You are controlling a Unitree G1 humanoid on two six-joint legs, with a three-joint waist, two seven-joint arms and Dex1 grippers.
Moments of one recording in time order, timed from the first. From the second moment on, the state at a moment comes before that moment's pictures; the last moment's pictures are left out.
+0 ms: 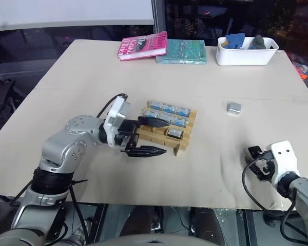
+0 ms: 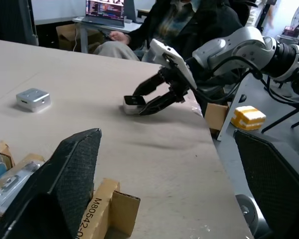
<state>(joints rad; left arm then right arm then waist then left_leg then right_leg) -0.47 0.58 -0.09 -0.26 -0.61 0.58 -1.25 0.30 -0.60 -0.38 -0.52 0.39 0.76 0.45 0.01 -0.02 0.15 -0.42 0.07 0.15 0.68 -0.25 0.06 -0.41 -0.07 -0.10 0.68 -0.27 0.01</state>
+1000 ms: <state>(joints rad) -0.69 0.32 0.04 -0.16 -1.19 1.37 -0.58 0.14 -0.69 -0.09 -0.86 0.15 0.19 0.65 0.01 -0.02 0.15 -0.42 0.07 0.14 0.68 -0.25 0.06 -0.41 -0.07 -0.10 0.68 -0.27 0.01</state>
